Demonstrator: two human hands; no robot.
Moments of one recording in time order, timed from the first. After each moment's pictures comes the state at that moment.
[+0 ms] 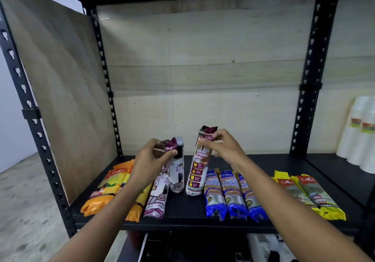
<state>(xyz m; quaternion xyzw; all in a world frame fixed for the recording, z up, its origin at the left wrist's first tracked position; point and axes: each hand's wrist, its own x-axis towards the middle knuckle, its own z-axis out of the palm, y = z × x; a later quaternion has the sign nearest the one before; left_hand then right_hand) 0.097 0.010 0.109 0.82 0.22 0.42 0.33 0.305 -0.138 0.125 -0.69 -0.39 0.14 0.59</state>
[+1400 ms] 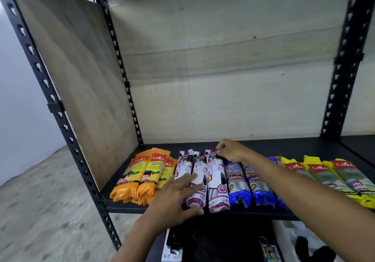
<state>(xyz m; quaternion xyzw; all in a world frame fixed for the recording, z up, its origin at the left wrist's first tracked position) 0.044 -0.007 0.011 0.98 0.12 0.15 0.04 0.326 -0.075 0.063 -0.83 -0.44 0.18 0.29</state>
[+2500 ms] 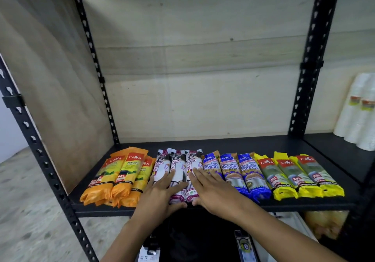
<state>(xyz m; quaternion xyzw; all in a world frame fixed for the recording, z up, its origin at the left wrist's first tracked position) 0.073 -0.010 -0.017 0.97 0.18 0.15 -0.04 0.227 -0.168 0.018 -0.77 -0.64 -0.02 -0.02</state>
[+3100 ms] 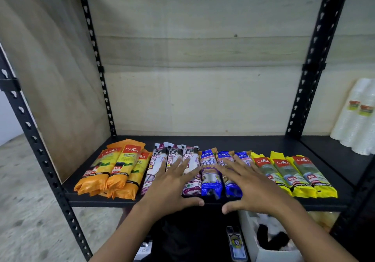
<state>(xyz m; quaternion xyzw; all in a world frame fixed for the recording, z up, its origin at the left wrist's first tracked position) 0.100 -0.043 0.010 0.98 0.12 0.15 -0.01 0.282 -0.254 0.038 -0.82 -0.57 0.00 0.04</state>
